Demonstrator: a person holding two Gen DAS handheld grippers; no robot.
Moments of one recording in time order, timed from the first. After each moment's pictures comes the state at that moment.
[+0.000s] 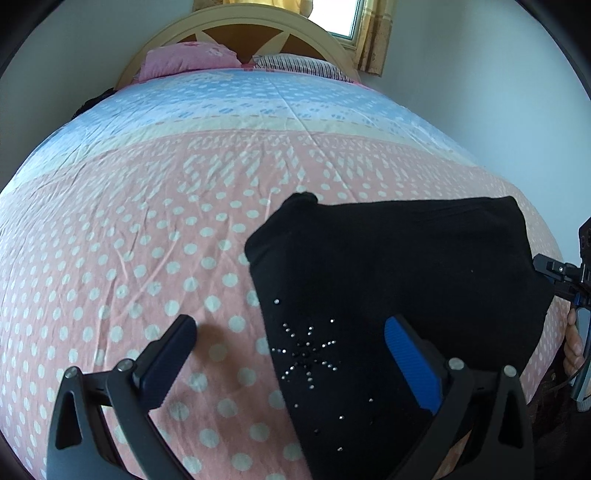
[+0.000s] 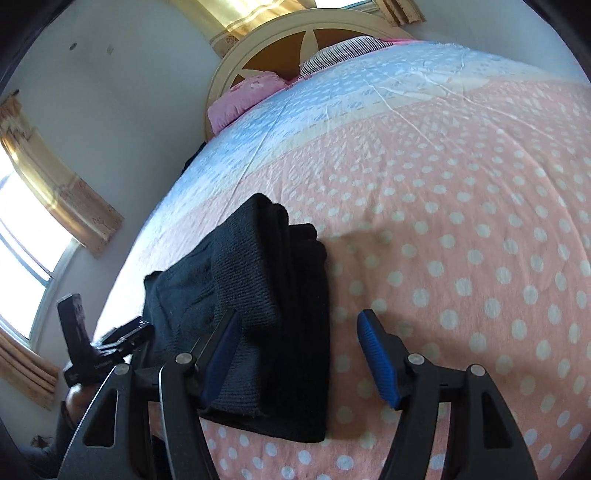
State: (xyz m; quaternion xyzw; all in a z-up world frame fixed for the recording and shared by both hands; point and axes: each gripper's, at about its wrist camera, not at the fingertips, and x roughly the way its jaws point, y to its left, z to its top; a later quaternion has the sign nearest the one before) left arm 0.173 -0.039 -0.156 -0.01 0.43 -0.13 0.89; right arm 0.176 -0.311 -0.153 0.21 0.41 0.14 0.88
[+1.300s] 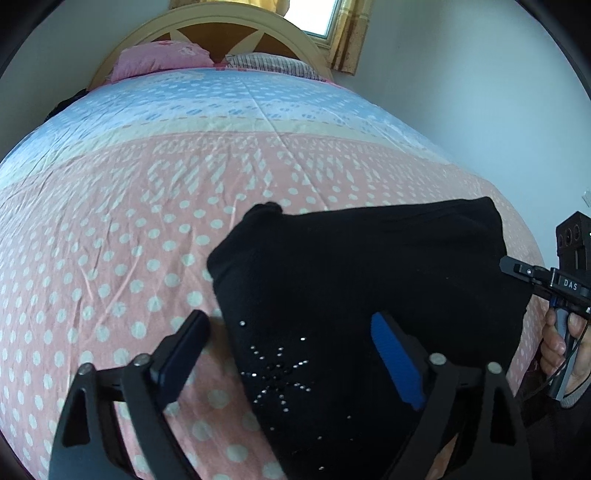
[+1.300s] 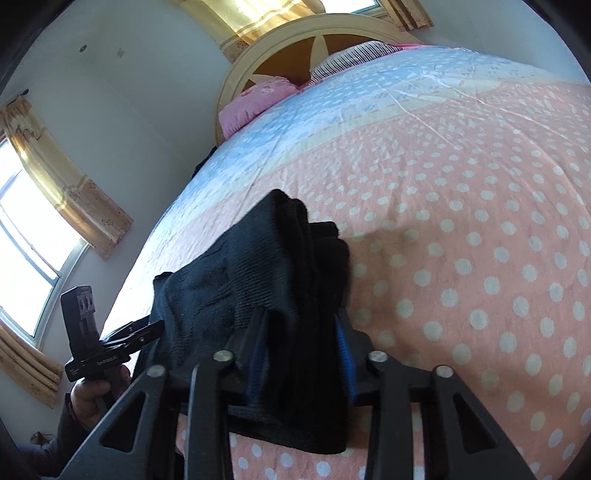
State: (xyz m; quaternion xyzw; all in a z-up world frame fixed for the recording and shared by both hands) left arm 0.181 -0.045 -0.156 -0.03 0.43 -0.20 0.88; right arm 0.170 -0.303 -0.155 0.23 0.38 0.16 0.88
